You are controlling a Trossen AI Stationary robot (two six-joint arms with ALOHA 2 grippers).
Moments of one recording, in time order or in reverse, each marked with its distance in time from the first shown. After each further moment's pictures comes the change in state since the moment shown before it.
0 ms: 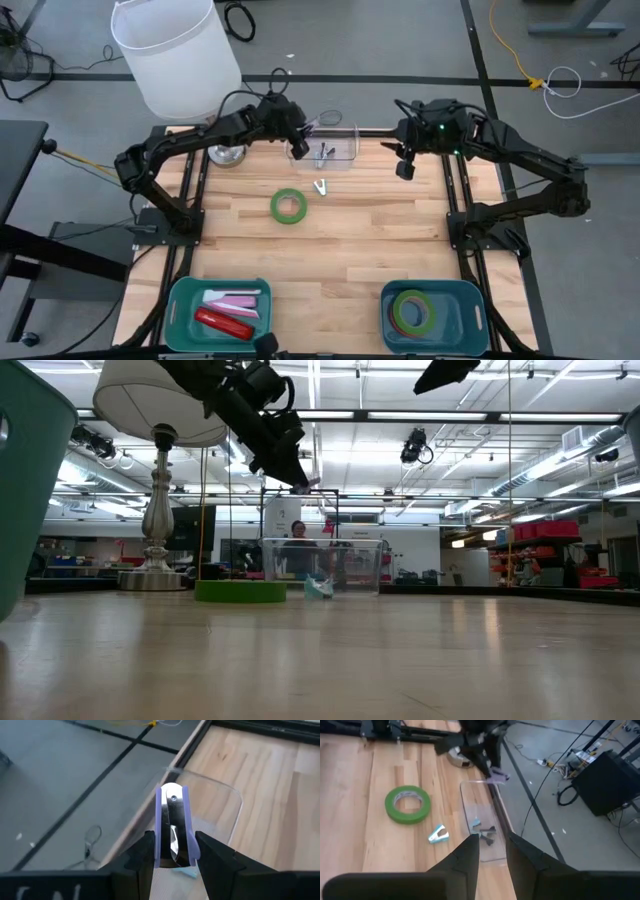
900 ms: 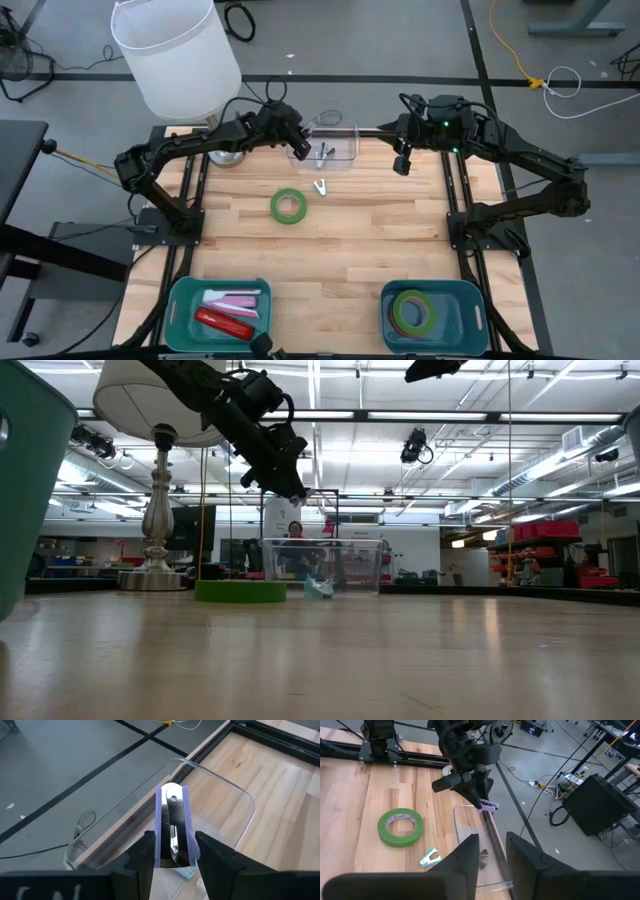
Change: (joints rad) left arm 0.001 0.000 -0.101 0.111 -0.052 -0.200; right arm 0.000 0.000 0.000 0.118 -0.008 -0.034
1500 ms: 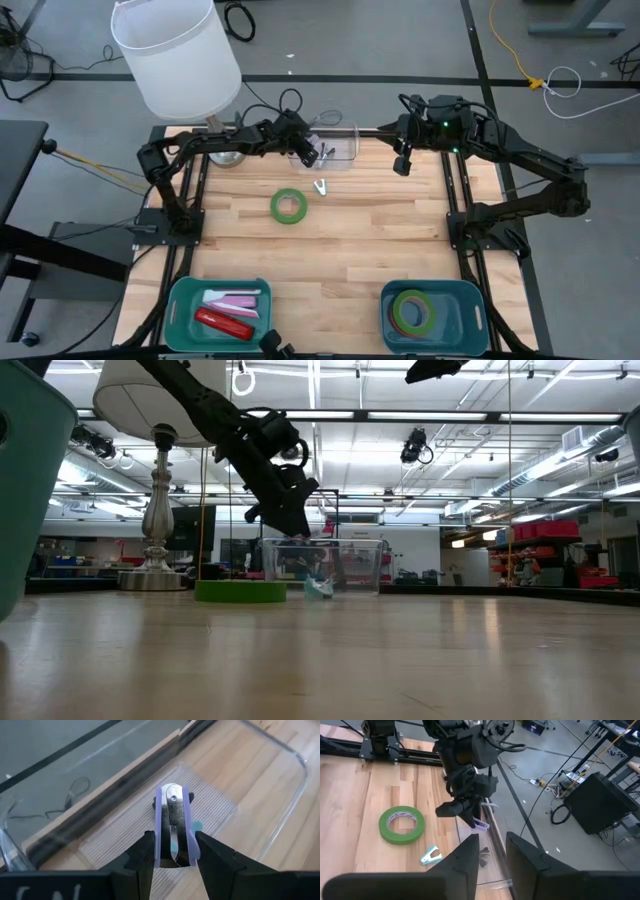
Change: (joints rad) left arm -0.001 0.184 0.000 0.035 0.007 -0.105; right arm 0.000 0.000 0.000 -0.011 -0.002 0.000
